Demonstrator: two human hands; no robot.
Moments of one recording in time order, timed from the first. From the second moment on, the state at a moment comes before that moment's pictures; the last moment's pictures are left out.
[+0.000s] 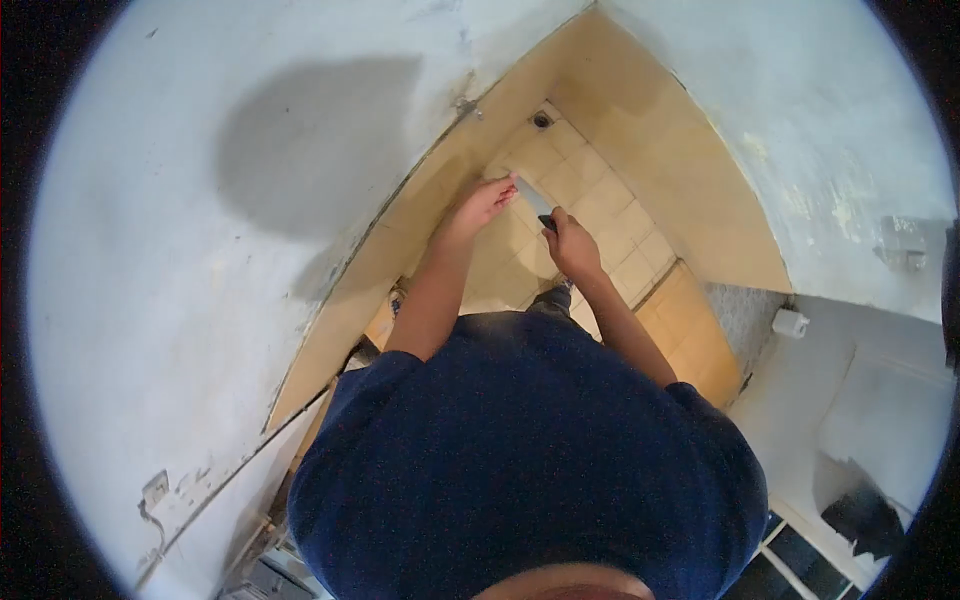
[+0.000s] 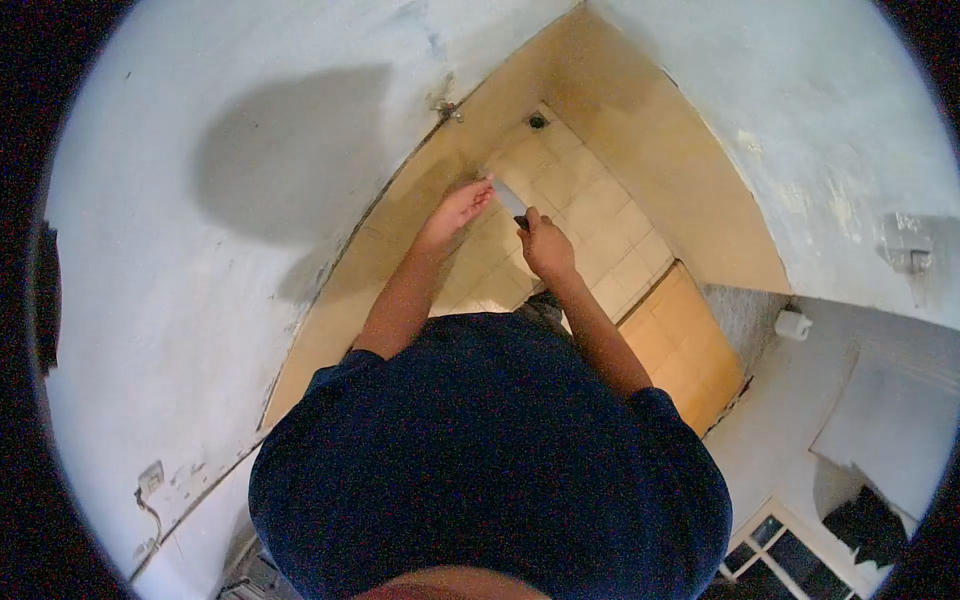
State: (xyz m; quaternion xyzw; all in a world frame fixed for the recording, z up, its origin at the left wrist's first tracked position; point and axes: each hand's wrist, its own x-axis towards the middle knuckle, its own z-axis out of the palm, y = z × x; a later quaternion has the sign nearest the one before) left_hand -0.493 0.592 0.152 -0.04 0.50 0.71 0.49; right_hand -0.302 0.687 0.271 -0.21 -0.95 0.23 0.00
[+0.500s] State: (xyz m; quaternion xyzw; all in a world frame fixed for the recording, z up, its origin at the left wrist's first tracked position) left_hand -0.513 0.533 0.041 -0.26 0.55 0.71 0.36; right_hand -0.289 0.752 0.311 -0.16 -0.92 0.37 -0.04
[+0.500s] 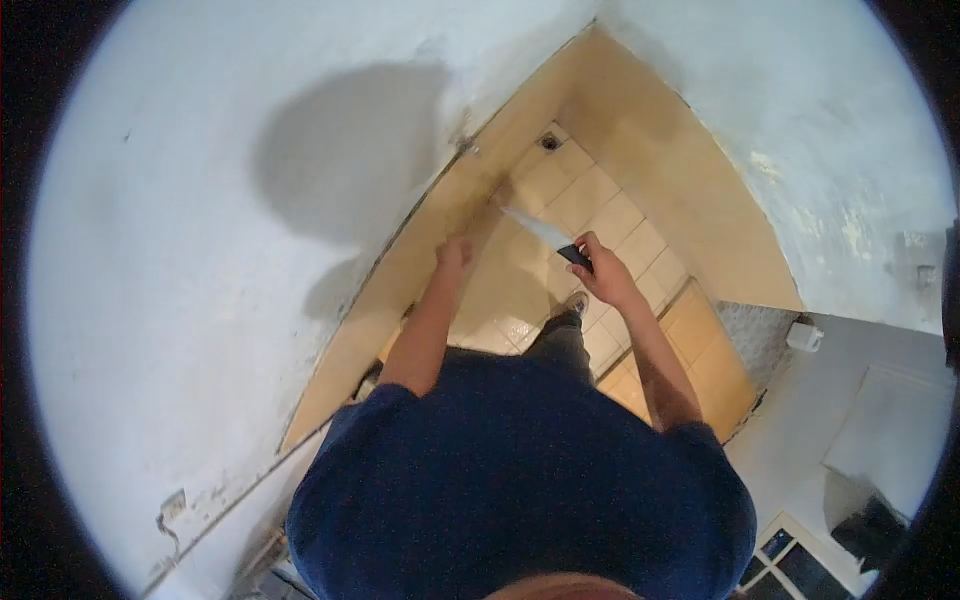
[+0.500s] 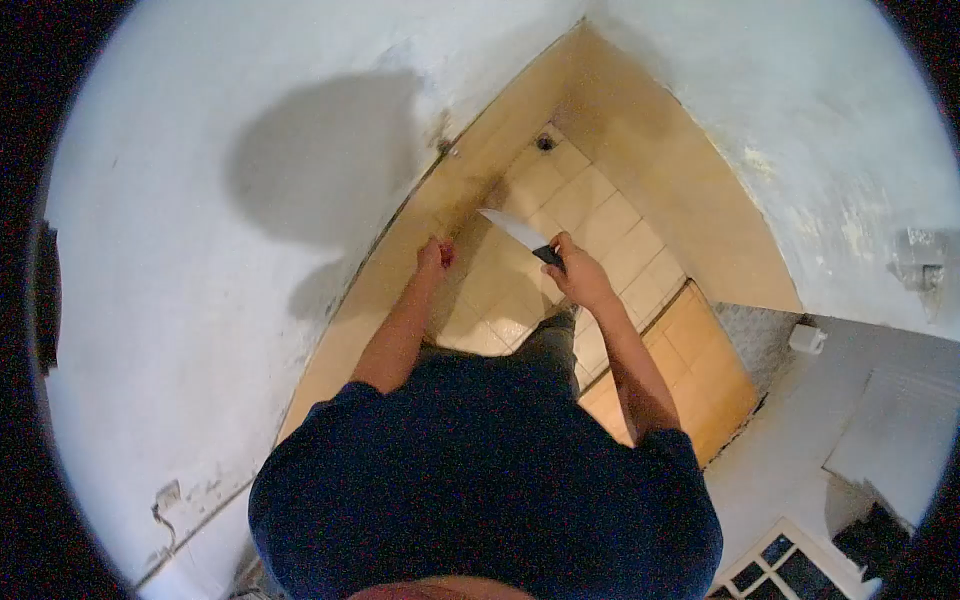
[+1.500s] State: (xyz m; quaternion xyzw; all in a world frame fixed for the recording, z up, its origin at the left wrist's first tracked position) left_hand -0.324 0.643 0.248 0.41 0.51 0.41 0.63; right_hand -0.167 0.758 0.227 -0.38 -0.41 0.82 0.12
